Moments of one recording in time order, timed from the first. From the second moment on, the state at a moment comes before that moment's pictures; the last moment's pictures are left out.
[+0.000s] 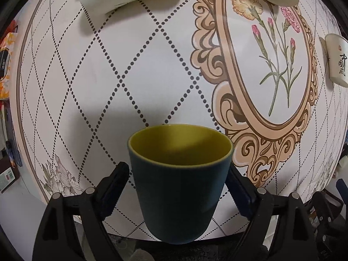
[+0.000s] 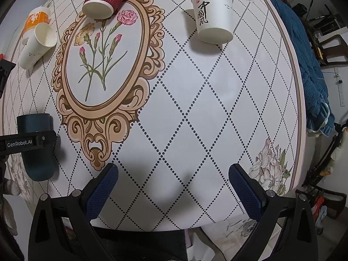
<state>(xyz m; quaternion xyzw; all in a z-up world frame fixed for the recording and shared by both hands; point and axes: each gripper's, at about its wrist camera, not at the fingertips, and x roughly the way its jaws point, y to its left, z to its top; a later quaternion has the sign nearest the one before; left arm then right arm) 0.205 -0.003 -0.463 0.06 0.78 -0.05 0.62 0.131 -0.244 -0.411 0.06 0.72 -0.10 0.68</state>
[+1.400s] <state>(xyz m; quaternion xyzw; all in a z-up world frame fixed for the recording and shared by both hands) 0.179 -0.044 -0.330 0.01 0.72 -0.11 0.68 0.110 -0.258 -0.396 0.08 0.71 -0.09 0.70</state>
